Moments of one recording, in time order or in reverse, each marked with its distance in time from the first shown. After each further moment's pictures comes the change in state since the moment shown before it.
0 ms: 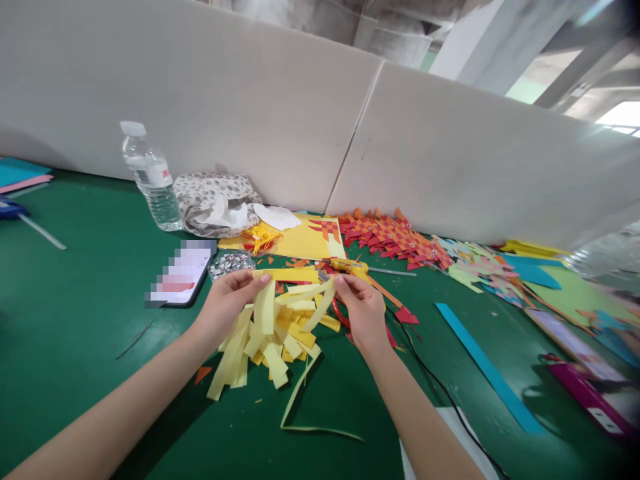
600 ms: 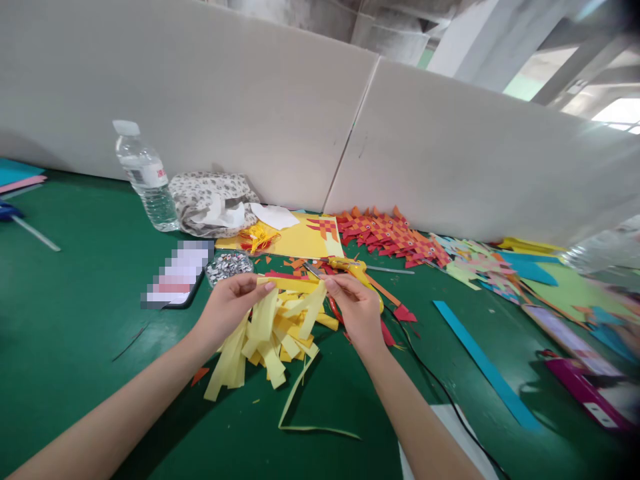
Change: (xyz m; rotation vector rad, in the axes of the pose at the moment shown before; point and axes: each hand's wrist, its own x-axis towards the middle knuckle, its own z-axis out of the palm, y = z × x) left_hand -0.003 -0.005 0.001 0.213 -0.084 0.056; right_hand -0.005 -0.005 0.002 -0.203 -0.048 -0.231
